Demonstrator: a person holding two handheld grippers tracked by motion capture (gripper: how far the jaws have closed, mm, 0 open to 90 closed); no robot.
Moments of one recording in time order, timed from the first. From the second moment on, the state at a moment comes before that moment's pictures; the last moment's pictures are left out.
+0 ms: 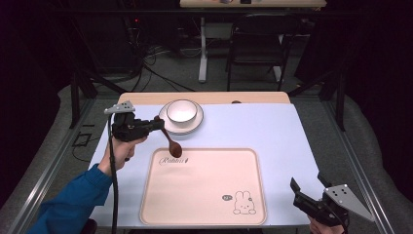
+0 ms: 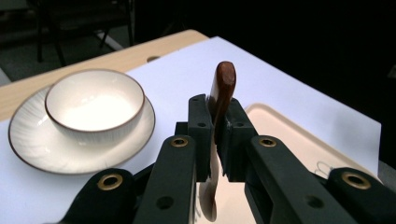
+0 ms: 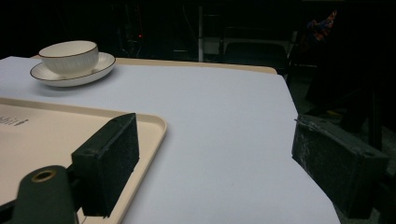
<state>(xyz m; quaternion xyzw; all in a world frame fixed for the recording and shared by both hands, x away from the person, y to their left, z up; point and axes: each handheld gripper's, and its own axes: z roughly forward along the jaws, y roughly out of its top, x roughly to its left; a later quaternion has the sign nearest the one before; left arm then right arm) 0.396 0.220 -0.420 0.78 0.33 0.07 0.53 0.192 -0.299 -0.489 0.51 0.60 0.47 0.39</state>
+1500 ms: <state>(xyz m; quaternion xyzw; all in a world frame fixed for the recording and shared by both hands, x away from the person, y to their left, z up) 0.399 0.221 -0.483 0.81 0.38 -0.06 0.45 0.191 -0.298 -0.489 0.51 0.60 0.47 0.39</state>
